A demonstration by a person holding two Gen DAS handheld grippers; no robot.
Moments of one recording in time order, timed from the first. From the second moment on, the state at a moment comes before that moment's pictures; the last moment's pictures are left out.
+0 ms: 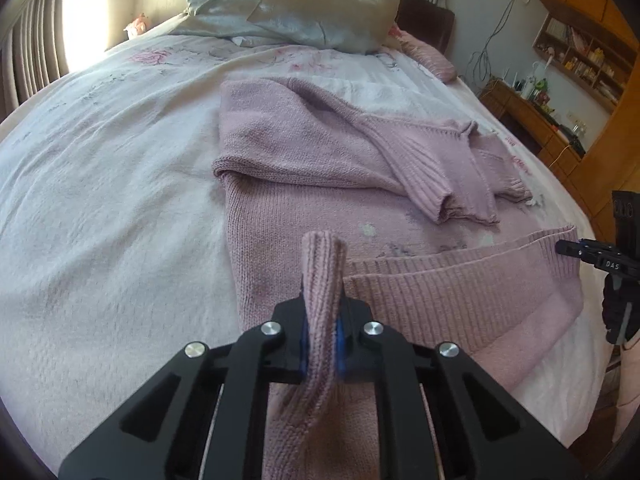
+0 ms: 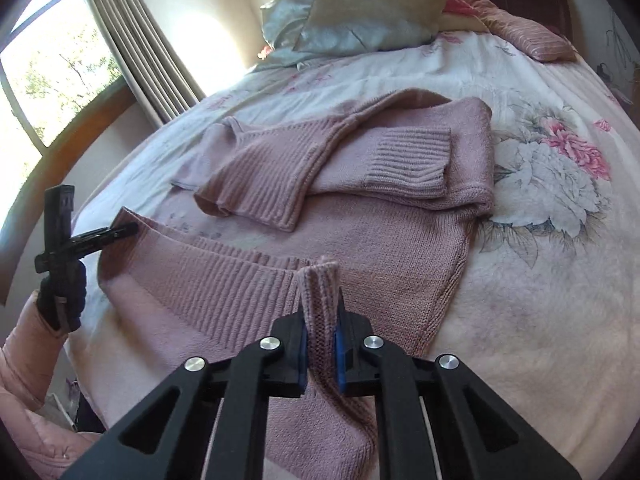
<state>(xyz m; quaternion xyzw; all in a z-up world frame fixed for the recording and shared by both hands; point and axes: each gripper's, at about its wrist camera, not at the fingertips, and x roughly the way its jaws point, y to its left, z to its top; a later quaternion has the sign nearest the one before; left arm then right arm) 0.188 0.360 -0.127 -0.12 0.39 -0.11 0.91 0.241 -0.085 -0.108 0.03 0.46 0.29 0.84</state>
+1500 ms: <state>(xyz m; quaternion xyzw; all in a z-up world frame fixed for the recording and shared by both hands) 0.287 0.408 -0.136 -0.19 0.44 -0.09 0.87 0.343 -0.114 -0.104 0.12 0.49 0.20 0.84</state>
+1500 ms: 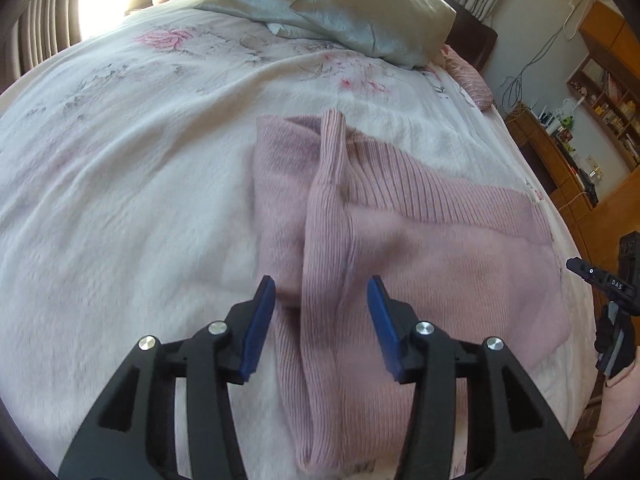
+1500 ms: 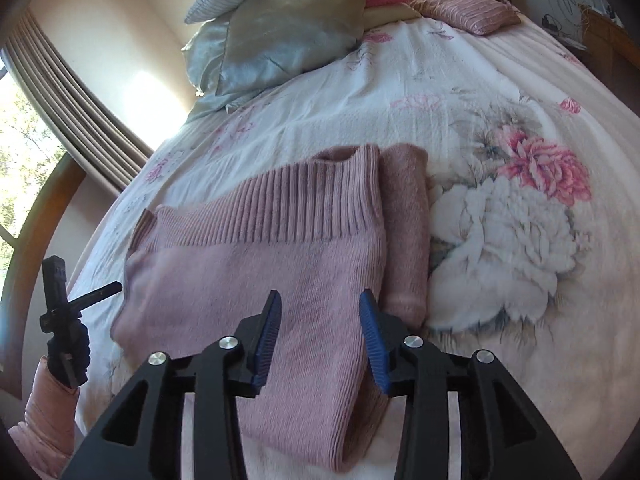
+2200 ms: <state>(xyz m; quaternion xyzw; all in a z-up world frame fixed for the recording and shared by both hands) 0.240 0.384 -0.155 -0.17 0.46 -0.07 0.87 0.285 -0.124 -0.121 0.16 0.51 0.21 0.82</state>
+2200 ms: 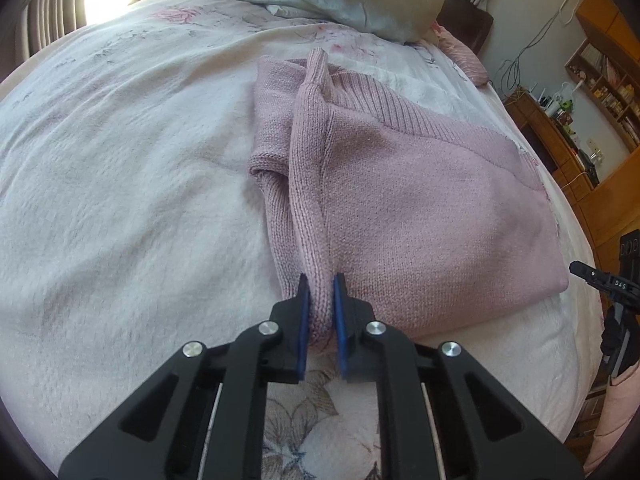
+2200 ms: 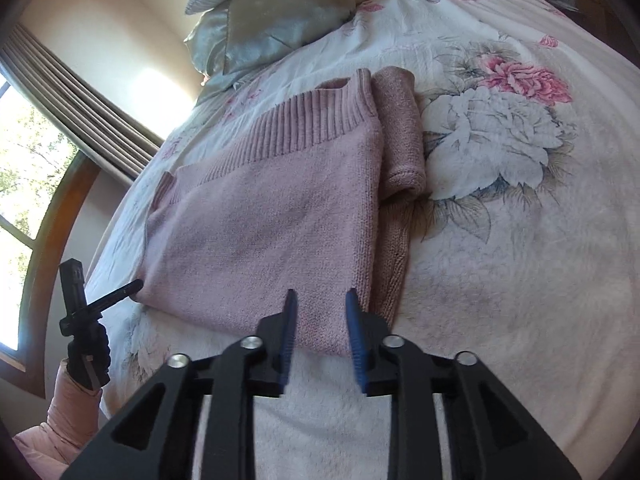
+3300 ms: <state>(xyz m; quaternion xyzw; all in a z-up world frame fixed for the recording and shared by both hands) 0.231 0.385 -0.113 -0.13 0.41 -0.01 0.90 0.289 -0.148 -0.129 0.21 0.52 0.21 0.80</state>
